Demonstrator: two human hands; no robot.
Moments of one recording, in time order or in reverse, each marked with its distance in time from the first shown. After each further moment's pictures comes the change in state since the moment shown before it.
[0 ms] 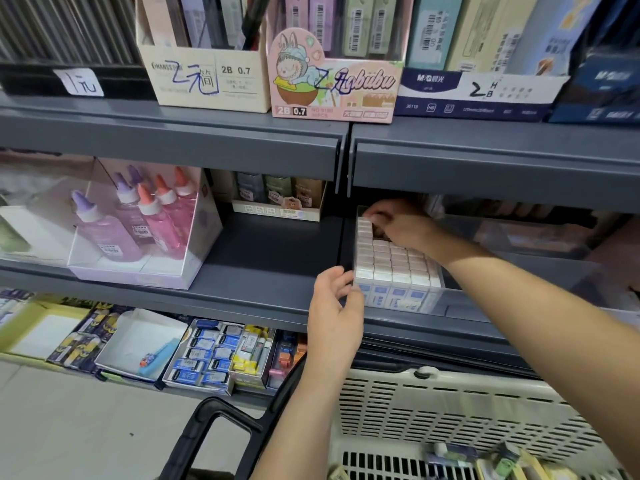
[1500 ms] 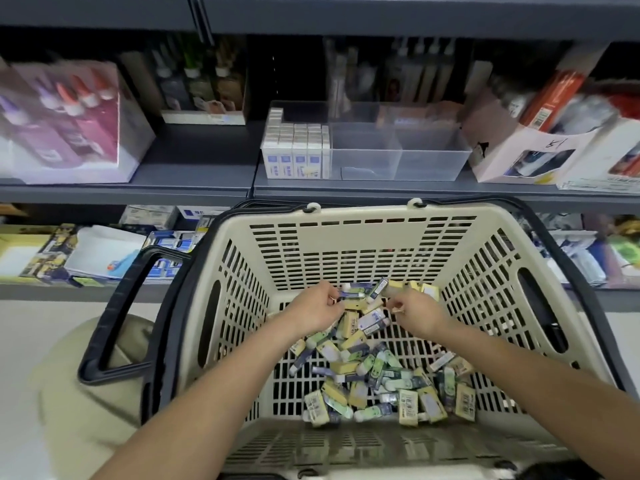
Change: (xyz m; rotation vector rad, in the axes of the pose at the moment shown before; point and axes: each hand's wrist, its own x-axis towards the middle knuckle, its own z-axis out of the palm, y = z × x) left_hand -0.147 -0.082 0.042 0.778 -0.695 -0.207; right_hand -0.340 0.160 0.080 -0.174 -0.313 0.332
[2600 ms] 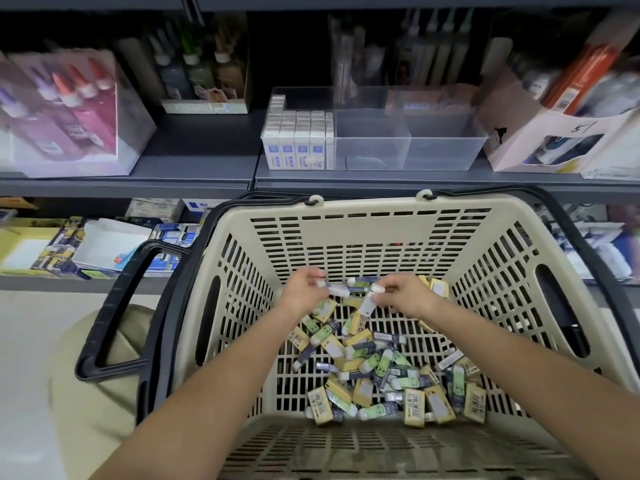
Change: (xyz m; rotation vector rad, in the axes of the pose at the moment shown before) left_hand 0.037 -0.033 0.008 -0.516 0.235 -0.186; right_hand 0.011 -0.030 -0.008 0.633 -0.089 0.072
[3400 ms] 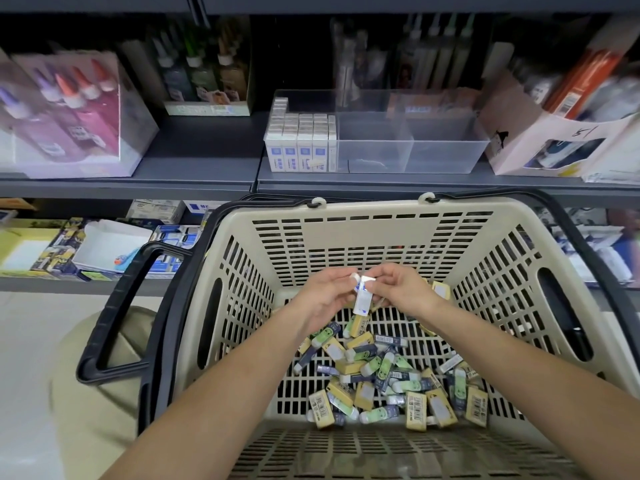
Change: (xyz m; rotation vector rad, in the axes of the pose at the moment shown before) left_hand -0.022 0.029 0.016 -0.618 -0.288 -0.068; right_hand -0.005 -0.019 0.007 0.247 0.014 -0.125
